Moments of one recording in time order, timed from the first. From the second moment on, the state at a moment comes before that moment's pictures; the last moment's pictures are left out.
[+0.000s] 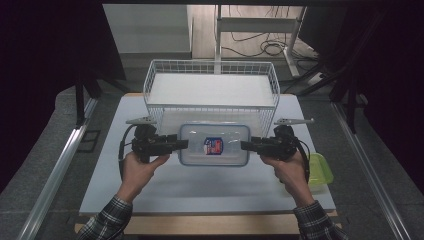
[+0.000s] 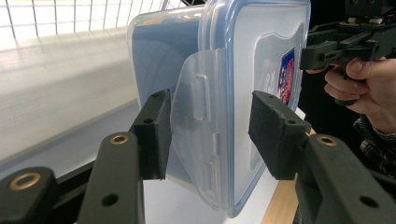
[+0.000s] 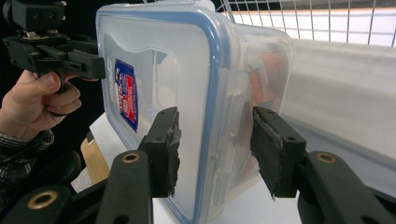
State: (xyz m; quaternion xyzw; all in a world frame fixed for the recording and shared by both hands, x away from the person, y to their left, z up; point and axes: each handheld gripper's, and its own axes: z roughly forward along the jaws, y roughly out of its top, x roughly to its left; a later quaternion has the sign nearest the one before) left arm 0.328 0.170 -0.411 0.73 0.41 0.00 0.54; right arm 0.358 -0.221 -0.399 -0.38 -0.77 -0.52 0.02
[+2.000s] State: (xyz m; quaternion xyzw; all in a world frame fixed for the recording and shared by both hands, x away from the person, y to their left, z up) left arm 0.421 0.197 -0.309 0.70 0.41 0.02 0.59; right arm 0.452 -0.195 -0.291 -0.39 -0.73 -0.57 -0.02
